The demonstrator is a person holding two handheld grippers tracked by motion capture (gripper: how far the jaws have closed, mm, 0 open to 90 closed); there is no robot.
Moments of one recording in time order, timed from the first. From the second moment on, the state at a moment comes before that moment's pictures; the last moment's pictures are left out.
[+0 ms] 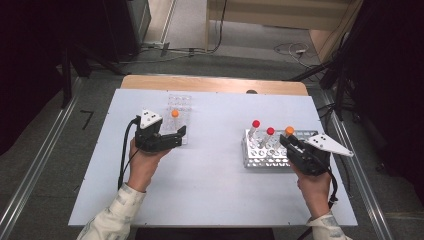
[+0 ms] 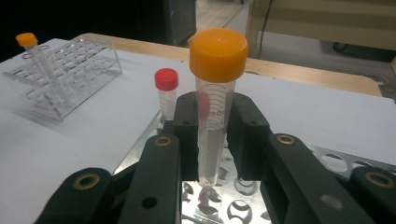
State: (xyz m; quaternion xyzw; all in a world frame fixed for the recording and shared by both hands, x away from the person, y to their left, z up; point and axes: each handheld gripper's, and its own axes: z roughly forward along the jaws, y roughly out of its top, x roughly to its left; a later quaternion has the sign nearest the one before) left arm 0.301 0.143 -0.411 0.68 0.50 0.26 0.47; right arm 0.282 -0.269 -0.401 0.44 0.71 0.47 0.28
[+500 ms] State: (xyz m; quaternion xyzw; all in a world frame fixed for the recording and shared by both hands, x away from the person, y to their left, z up) left arm 0.301 0.142 -0.411 0.68 0.50 0.25 0.46; right arm 0.279 -0.227 -0.398 0.40 0.74 0.49 0.25
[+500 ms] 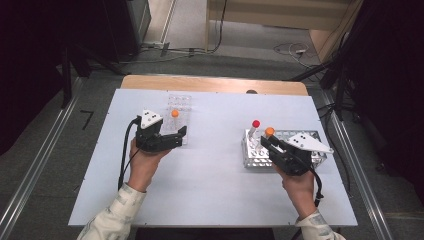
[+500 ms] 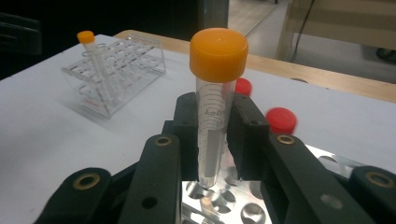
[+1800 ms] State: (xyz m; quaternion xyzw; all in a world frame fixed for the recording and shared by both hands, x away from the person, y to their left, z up) left arm 0.297 0.133 -0.411 0.69 0.48 0.24 0.48; right arm 0.321 -0.075 -0.440 0.33 0.81 0.45 0.18
